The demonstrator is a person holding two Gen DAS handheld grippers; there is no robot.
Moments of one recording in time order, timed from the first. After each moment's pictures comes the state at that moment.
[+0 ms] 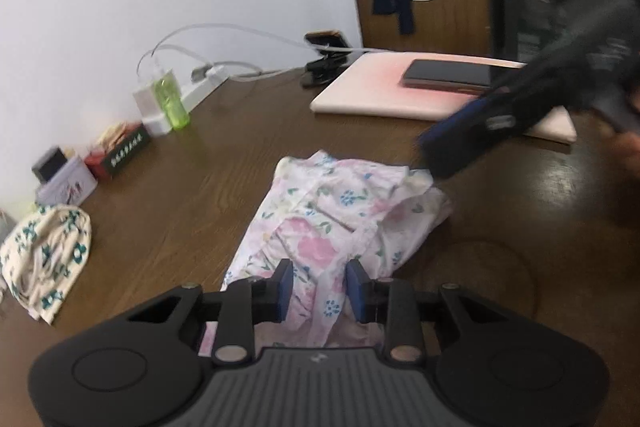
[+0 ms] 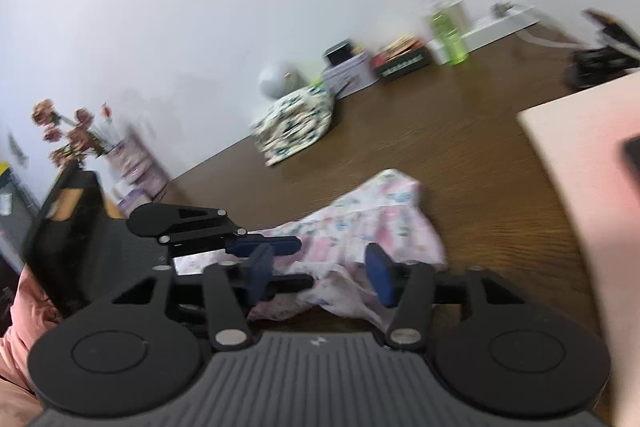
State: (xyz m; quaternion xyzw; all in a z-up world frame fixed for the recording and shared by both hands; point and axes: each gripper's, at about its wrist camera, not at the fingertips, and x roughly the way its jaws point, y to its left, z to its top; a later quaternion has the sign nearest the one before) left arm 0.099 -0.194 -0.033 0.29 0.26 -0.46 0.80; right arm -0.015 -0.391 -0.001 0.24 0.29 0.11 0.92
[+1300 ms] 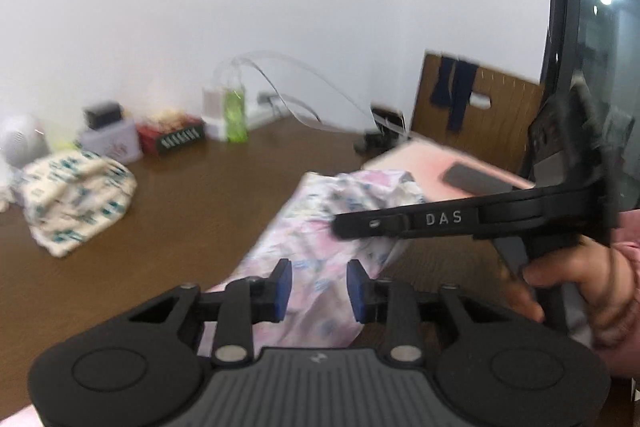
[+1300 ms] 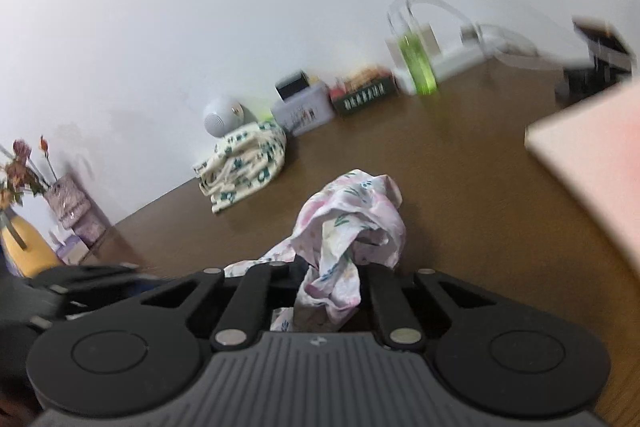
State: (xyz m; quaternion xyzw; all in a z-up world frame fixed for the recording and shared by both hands) left arm 0.108 -0.118 0.010 0.11 0.25 -0.42 0.86; right arm 0.048 -0.351 -0.014 0.22 0.23 0.03 0.95
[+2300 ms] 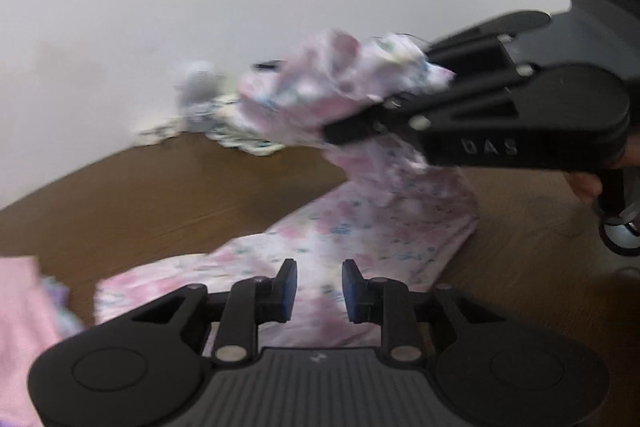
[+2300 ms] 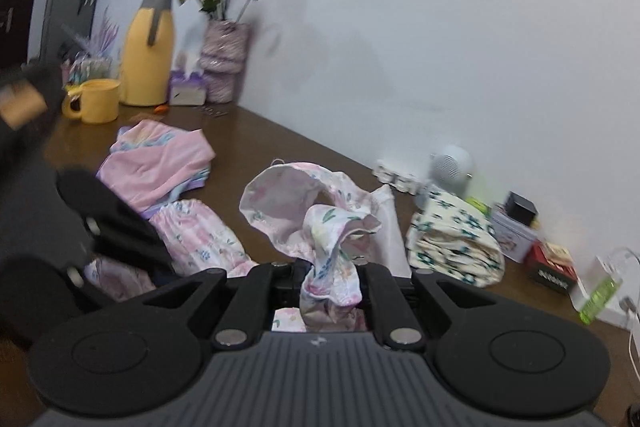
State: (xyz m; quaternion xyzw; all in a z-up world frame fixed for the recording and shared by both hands) left arm 0.066 0.056 -0.002 0.13 0.28 -0.27 0.91; right arm 0.063 -0.086 0.065 -0.19 0.20 0.21 0.94
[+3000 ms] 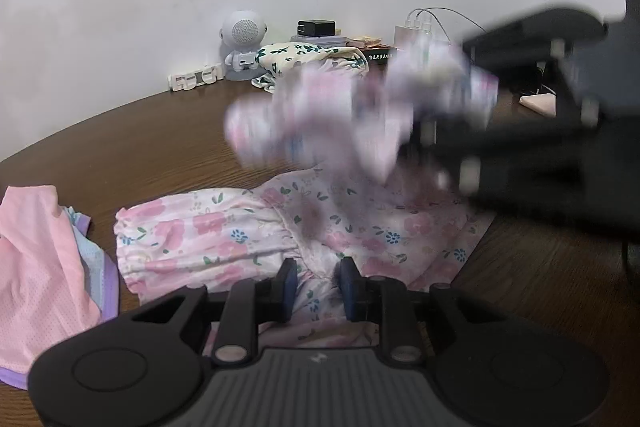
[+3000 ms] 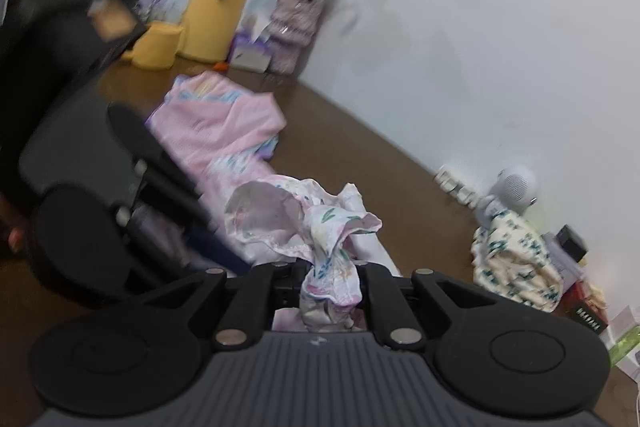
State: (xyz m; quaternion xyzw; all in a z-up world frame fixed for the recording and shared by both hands) left arm 0.075 0.075 -0.033 0.11 0.32 -0.26 0.90; right arm 0.056 -0.029 0.031 -0.25 0.18 0.25 0.92
